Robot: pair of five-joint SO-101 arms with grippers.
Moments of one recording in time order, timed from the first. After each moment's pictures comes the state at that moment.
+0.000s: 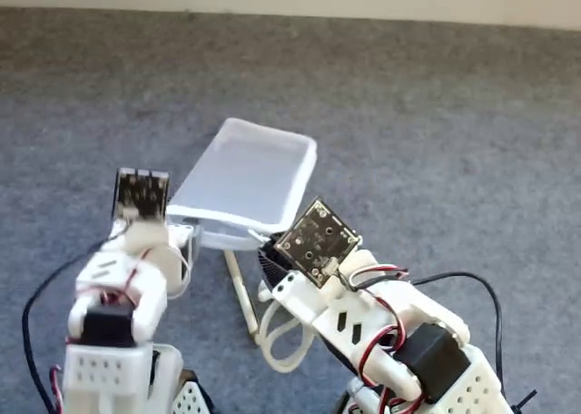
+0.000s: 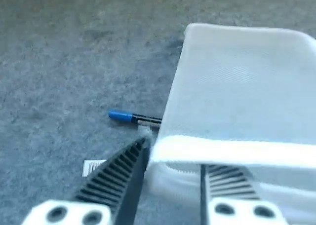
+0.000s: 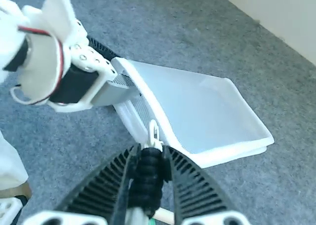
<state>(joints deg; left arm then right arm) -3.6 -80.4 72.0 57.1 1.2 -45.2 -75.0 46.5 65.5 12.5</state>
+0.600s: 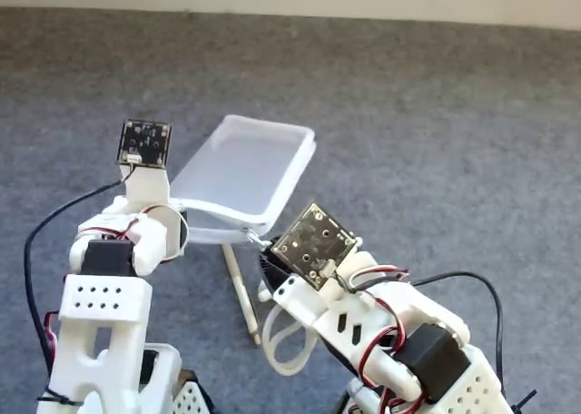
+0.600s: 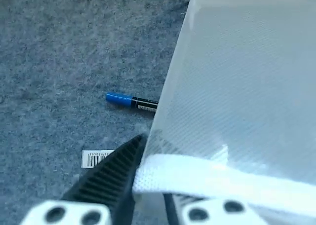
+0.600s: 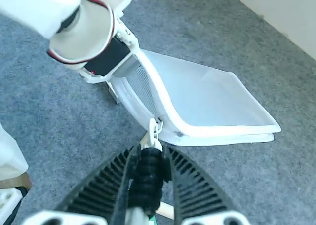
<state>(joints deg) -7.2 -51.2 56.7 56.7 1.2 -45.5 -75.0 46.5 67.0 13.6</state>
